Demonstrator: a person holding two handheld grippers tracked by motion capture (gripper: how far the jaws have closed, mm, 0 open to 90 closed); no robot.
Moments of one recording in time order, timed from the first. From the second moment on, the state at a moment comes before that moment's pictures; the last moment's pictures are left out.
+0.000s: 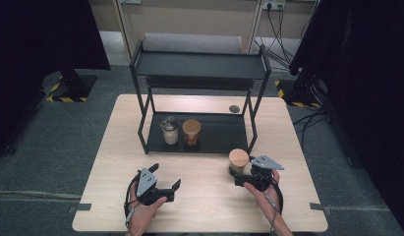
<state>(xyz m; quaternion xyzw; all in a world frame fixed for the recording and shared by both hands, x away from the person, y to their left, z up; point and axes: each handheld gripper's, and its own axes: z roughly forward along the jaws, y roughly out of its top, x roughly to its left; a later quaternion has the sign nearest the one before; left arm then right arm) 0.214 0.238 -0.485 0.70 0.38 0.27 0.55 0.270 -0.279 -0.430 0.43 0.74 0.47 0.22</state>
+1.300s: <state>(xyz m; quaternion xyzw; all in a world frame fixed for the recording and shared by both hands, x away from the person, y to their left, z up) 0.214 0.238 -0.486 0.70 0.38 0.26 0.55 0.288 -0.270 -0.434 0.41 0.76 0.44 0.24</state>
